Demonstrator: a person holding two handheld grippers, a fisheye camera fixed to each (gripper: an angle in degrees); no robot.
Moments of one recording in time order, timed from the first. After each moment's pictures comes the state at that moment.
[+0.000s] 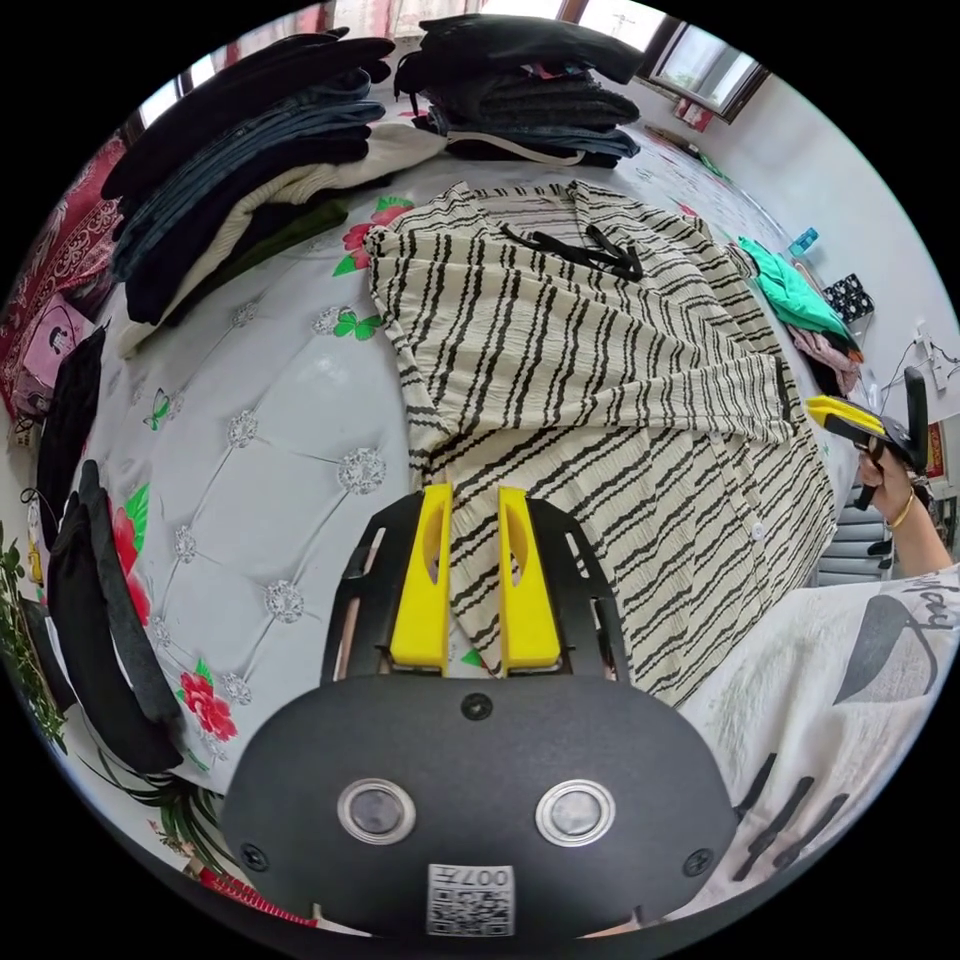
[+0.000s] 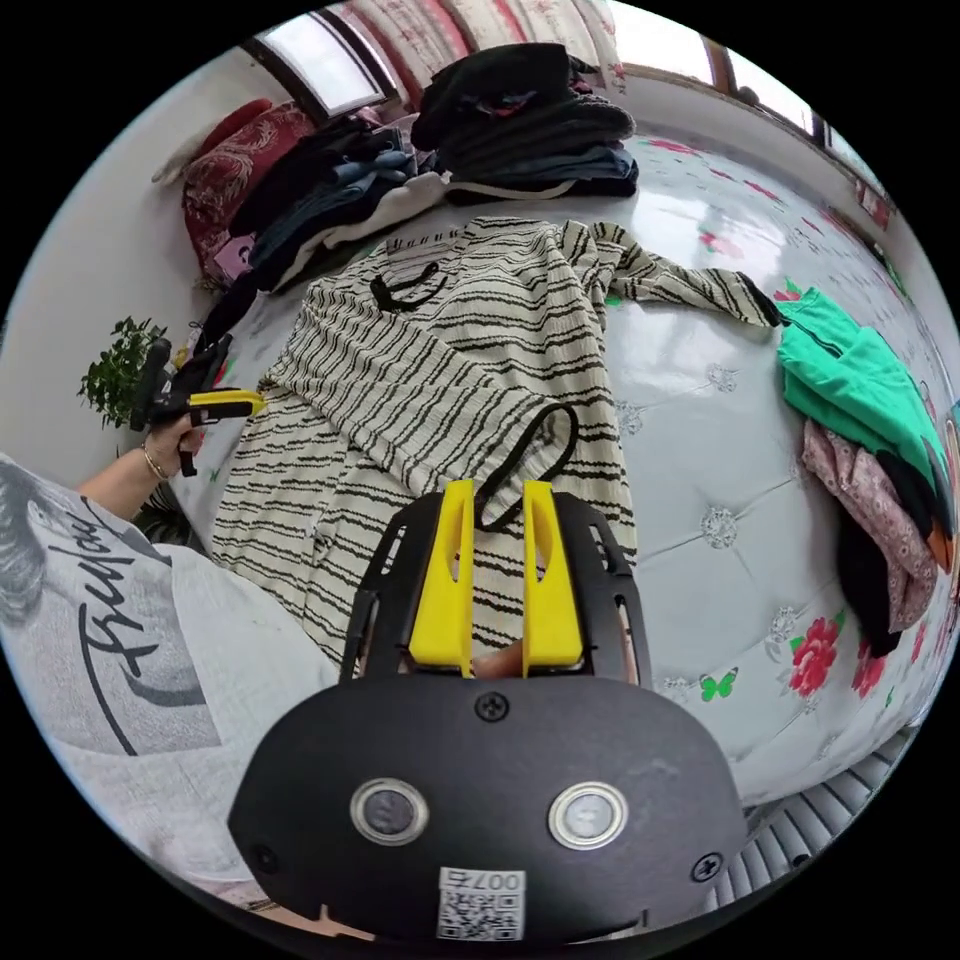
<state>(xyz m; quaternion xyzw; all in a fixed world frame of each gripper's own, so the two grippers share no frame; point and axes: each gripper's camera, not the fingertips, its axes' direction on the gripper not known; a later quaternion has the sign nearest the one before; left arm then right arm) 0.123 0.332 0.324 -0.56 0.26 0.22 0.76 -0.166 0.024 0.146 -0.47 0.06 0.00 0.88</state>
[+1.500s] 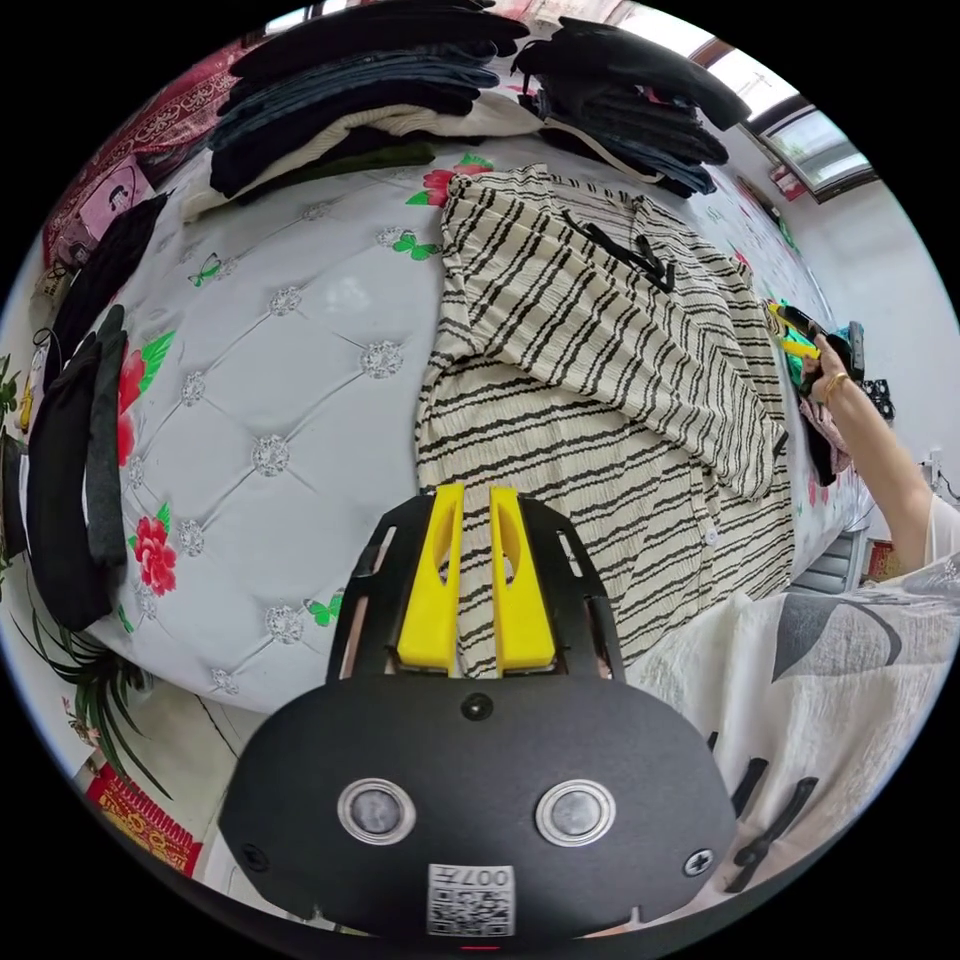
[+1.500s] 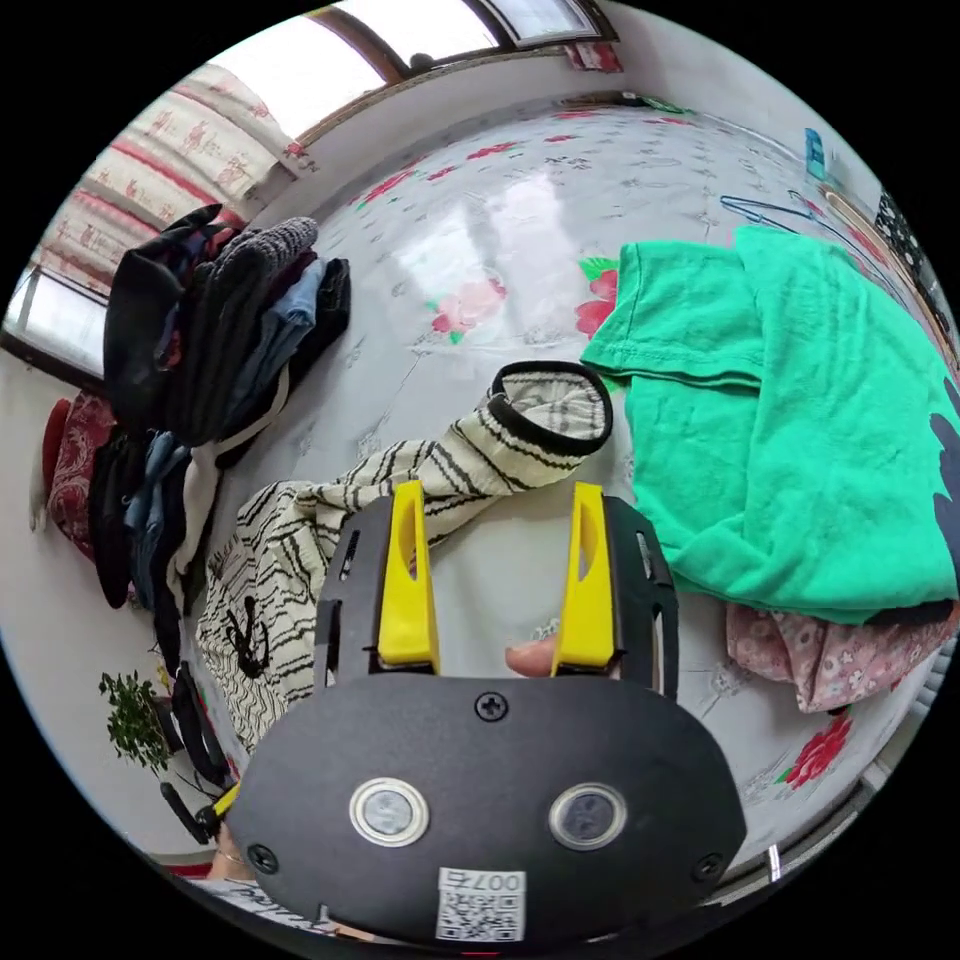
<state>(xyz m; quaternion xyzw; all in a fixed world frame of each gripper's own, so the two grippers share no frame) 0.037 0.300 0.328 -0.62 0.19 0.11 0.75 0.032 -0.128 0.251 -0.33 0.24 0.26 0.88</state>
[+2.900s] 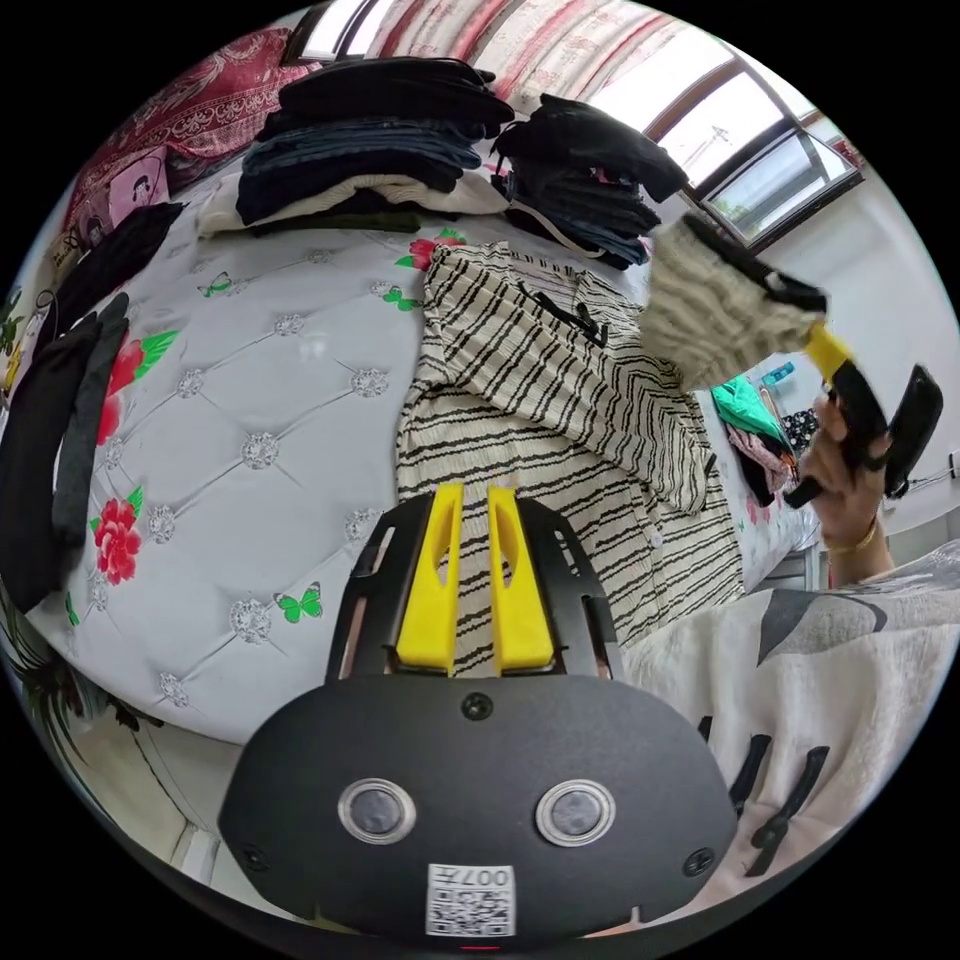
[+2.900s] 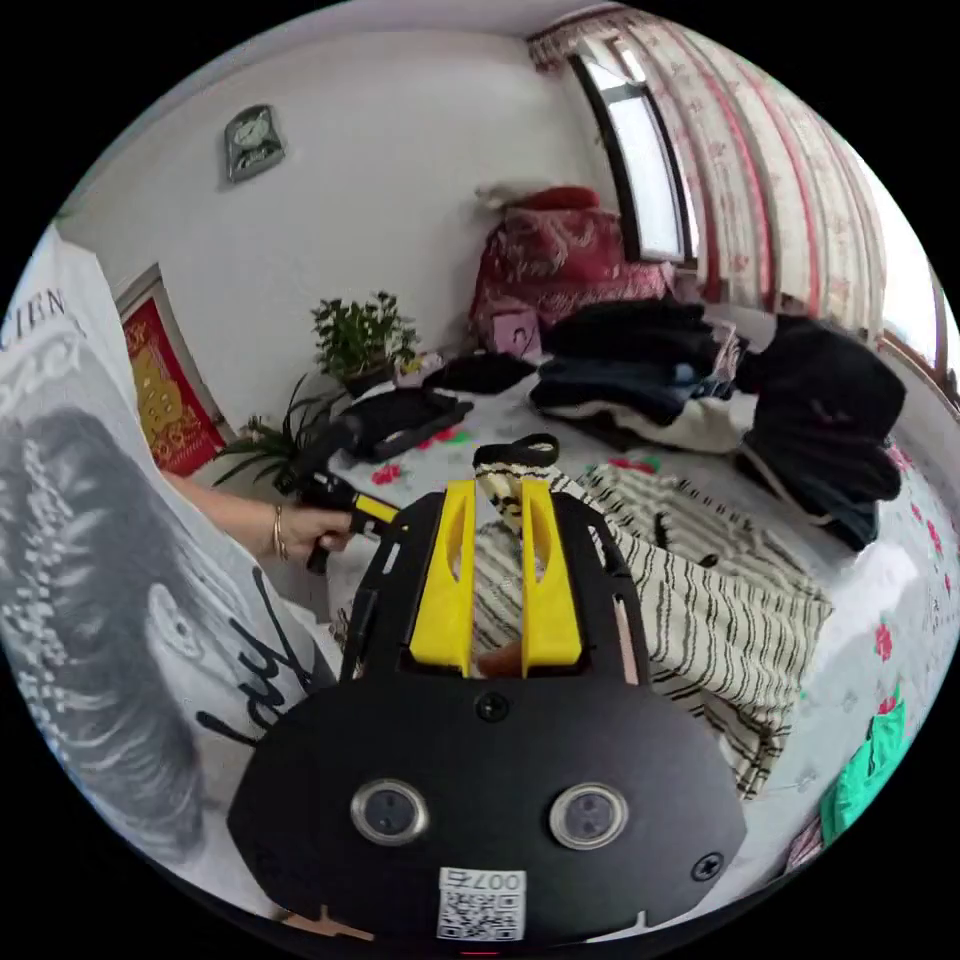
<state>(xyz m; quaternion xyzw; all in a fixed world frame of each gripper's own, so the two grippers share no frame) -0.059 0.265 0.254 -0.54 0.27 0.03 0.80 -0.459 0.043 0.097 -0.32 -0.25 -0.23 0.89</state>
